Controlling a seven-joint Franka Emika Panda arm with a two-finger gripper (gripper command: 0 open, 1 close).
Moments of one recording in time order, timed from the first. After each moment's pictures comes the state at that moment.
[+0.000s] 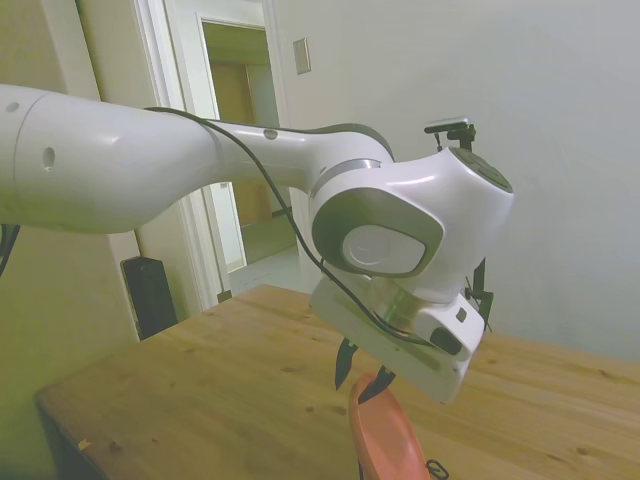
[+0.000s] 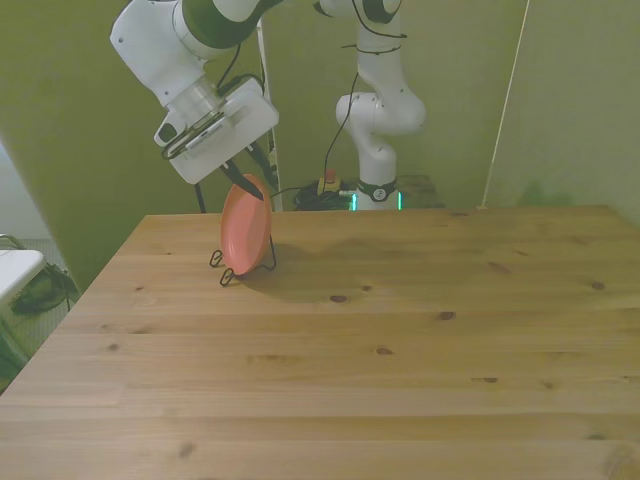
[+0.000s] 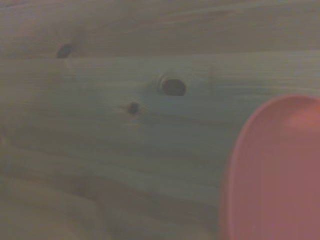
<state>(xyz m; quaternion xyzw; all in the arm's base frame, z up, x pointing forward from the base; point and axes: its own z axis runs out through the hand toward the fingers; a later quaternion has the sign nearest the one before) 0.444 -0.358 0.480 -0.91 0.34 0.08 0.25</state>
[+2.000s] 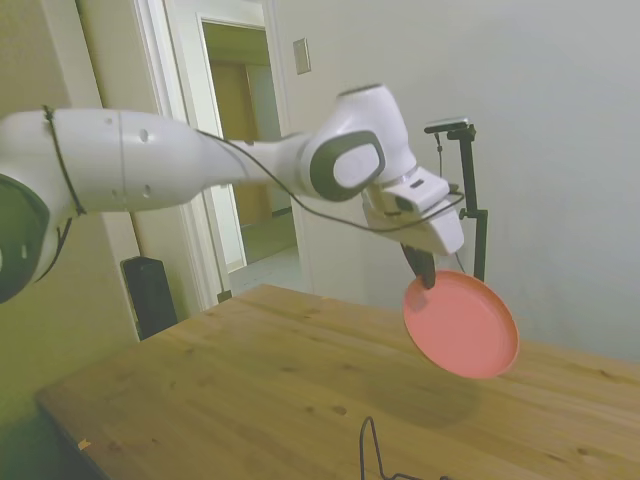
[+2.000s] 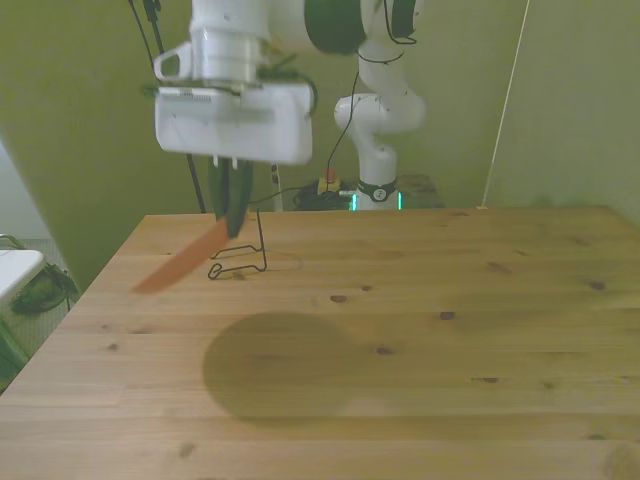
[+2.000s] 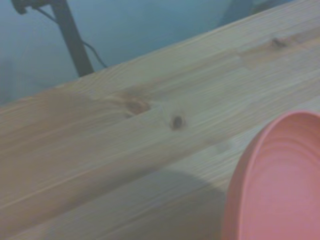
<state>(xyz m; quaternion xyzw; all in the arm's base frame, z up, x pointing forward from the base) 0.653 -0.246 0.519 -0.78 0.59 -0.19 -0.01</state>
